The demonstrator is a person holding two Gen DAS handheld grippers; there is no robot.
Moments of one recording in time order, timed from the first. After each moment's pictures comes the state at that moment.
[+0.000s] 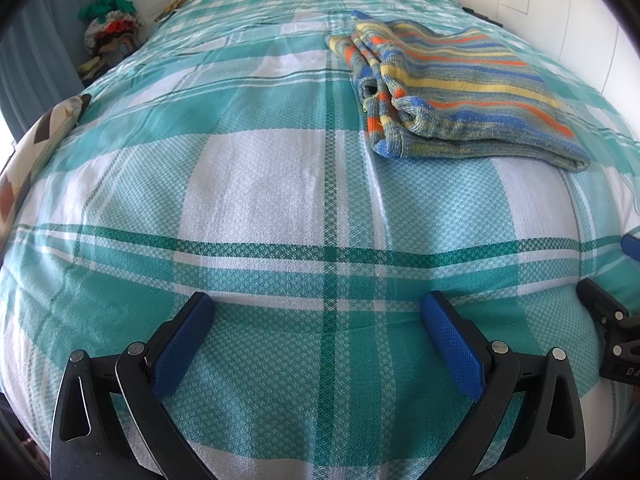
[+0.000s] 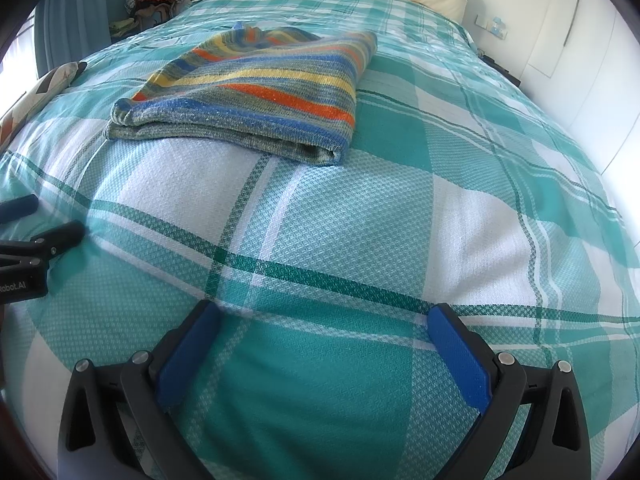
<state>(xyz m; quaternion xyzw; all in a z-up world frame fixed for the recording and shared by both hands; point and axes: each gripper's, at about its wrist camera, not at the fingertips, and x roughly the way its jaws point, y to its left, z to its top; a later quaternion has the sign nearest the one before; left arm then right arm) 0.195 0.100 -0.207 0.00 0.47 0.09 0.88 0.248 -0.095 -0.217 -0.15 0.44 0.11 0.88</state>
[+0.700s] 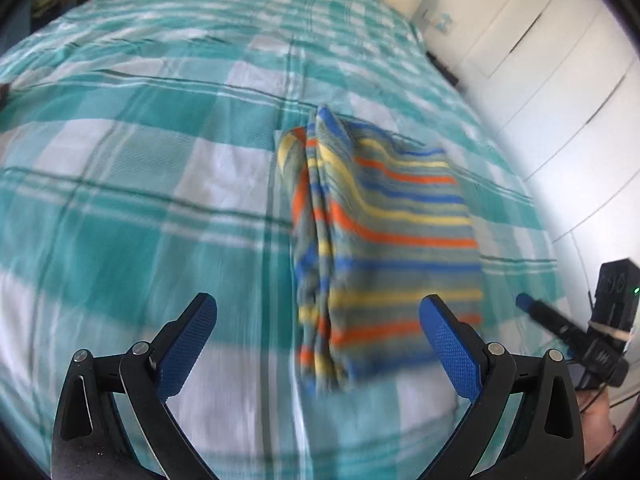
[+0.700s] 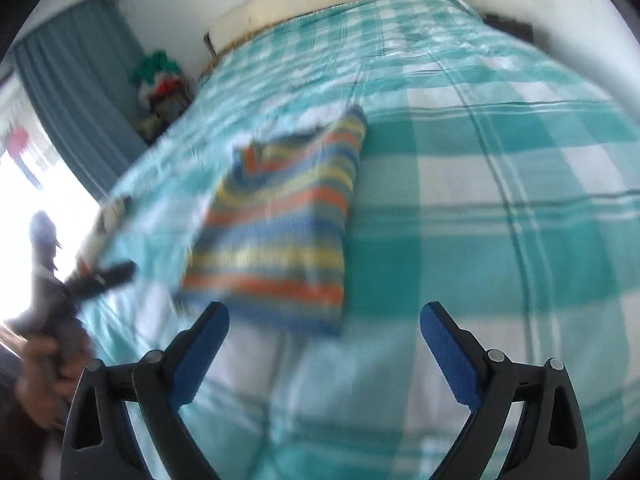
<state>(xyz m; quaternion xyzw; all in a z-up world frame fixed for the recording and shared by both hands) 0.328 0.149 -0.139 -0.18 0.48 -0.05 0.86 0.375 -0.152 -0.136 0.13 0.45 0.24 0.85</state>
